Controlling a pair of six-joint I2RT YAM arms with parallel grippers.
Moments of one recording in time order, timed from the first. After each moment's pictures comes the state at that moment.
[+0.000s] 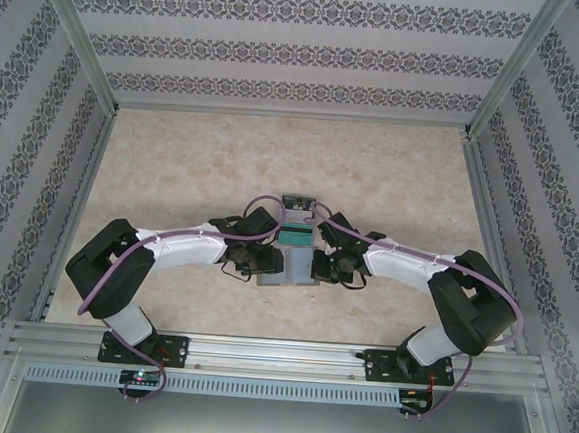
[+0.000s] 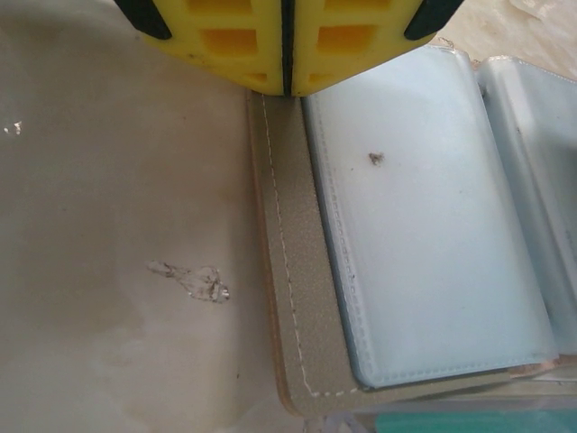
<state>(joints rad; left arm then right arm) -0.75 1.63 0.88 -0.42 0.18 -0.86 0.67 1.53 0.73 -0.43 -0.24 0.74</state>
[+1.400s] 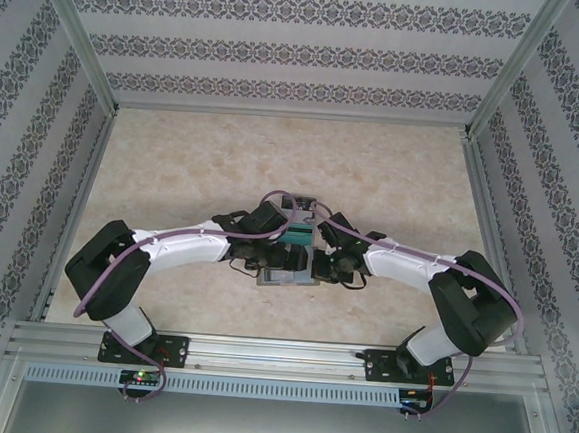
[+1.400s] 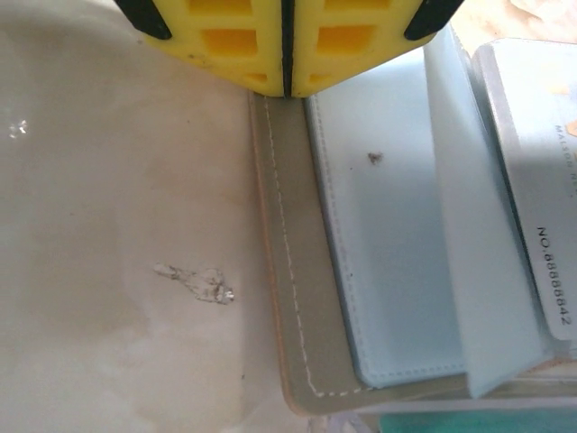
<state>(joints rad) -0.78 1.61 0.95 -0.40 0.24 -0.78 0.66 1.51 0.73 -0.44 -0.22 0.73</state>
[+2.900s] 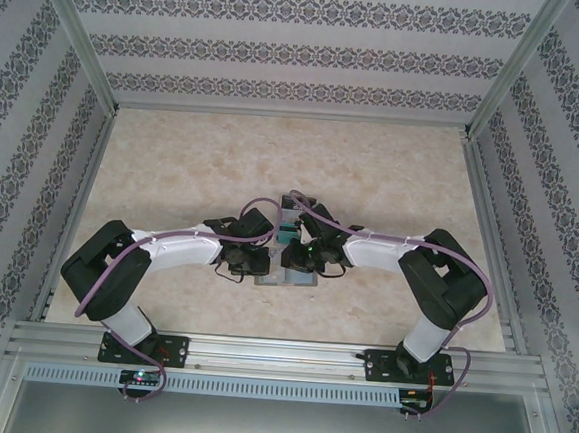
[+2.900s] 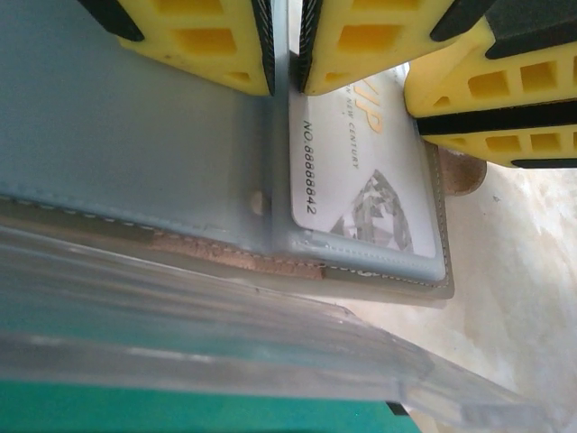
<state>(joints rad) -0.72 1.60 0.84 -0.44 0.16 -0.76 0.71 1.72 0.84 -0.18 -0.43 0.79</state>
